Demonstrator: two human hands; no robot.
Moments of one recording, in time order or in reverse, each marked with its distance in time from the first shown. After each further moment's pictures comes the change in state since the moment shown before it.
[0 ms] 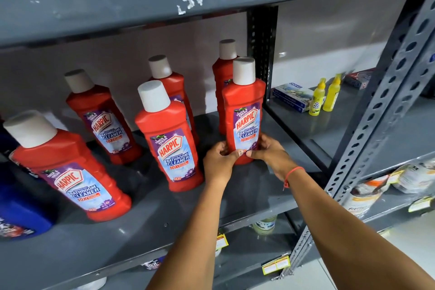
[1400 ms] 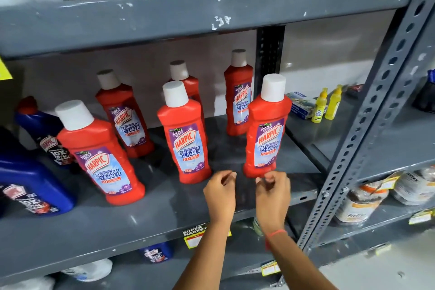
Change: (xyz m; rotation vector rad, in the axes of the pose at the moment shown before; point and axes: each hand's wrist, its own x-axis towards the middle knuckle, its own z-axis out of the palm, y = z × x) left_hand -0.078 -0.013 -0.020 0.190 0.292 0.023; right_hand -0.099 0.036 0.065 -0.241 0.721 -0.218
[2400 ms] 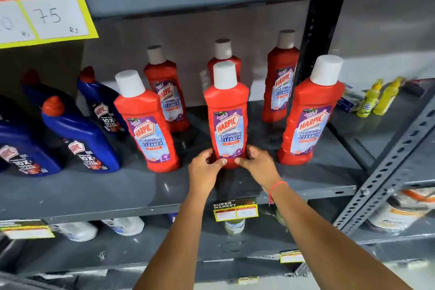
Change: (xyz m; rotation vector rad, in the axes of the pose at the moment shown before) left_hand 0.036 -0.029 -0.091 0.019 -0.039 -0.018; right_hand 0.006 -0.024 0.071 -0.054 -0.799 0.055
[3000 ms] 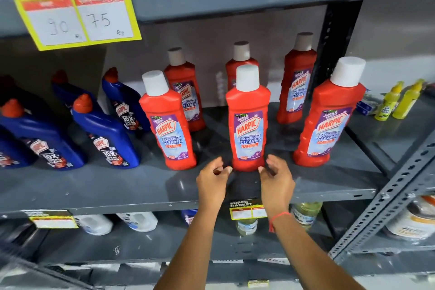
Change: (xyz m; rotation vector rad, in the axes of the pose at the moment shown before) left_hand -0.024 -0.013 -0.020 -0.054 0.099 -0.108; right_hand -0.045 0.006 0.035 0.182 0.509 -0.008
